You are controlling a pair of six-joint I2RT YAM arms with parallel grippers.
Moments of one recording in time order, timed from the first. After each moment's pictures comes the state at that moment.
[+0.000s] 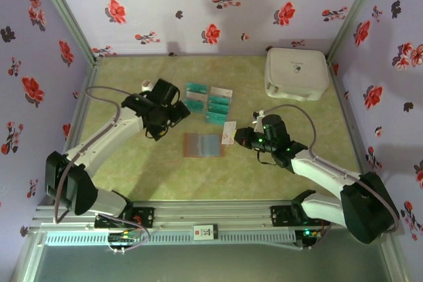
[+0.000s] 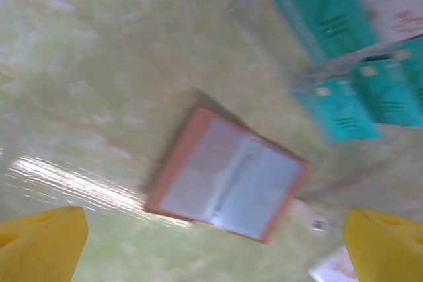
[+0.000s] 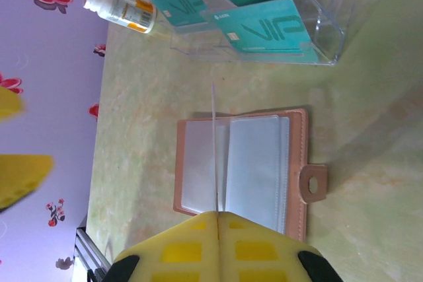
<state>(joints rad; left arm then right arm) -0.59 1.42 1.21 -0.93 -0.04 -1.13 0.56 1.15 0.49 0.12 -0.39 0.88</state>
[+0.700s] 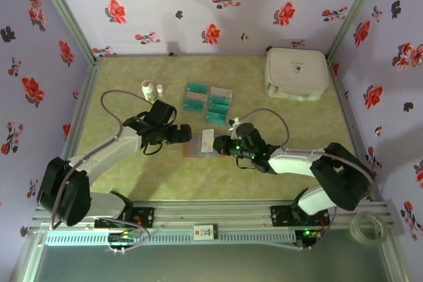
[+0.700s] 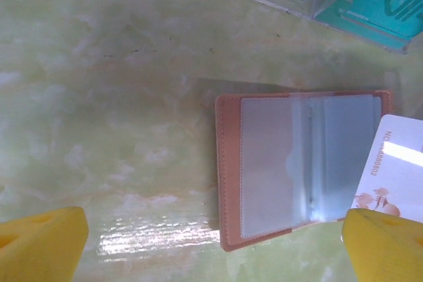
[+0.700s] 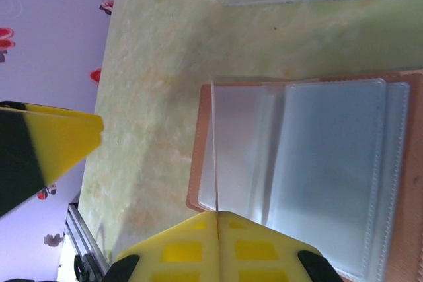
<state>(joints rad) -0.59 1.35 0.89 -0.61 0.01 -0.57 0.80 1.45 0.51 0.45 -0.25 0.94</state>
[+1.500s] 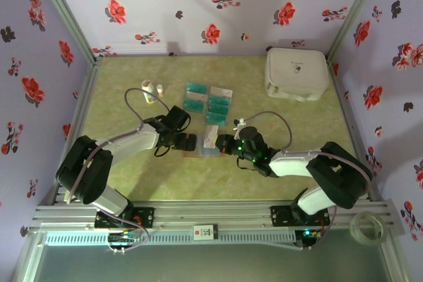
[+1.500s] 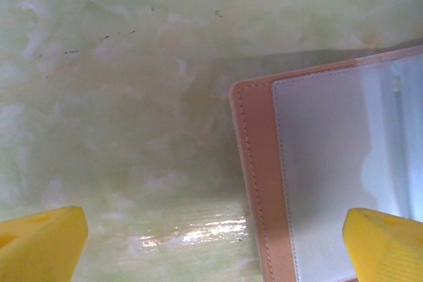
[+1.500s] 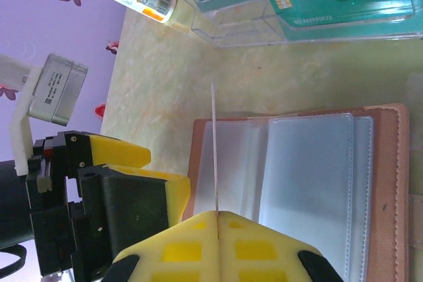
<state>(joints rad) -0.67 1.54 0.89 -0.55 -0.12 -0.46 0.79 1.48 0.44 0.61 -0.16 0.98</state>
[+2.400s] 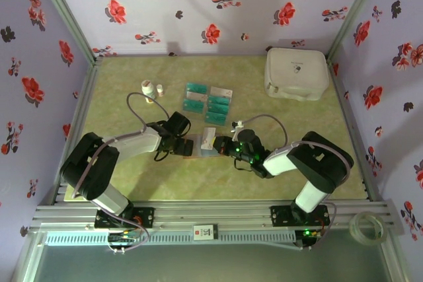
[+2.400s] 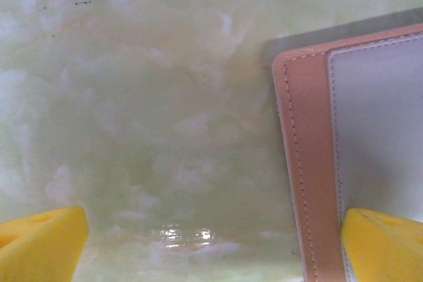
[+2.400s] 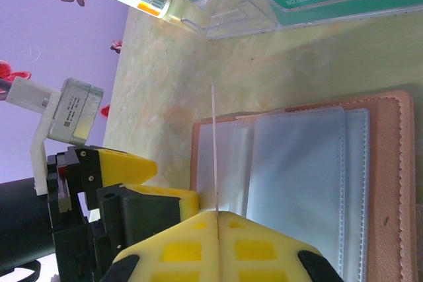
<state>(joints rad) -0.68 1.58 0.82 -0.50 -0.17 -0.46 0.79 1.66 0.41 0.84 -0.20 1.02</state>
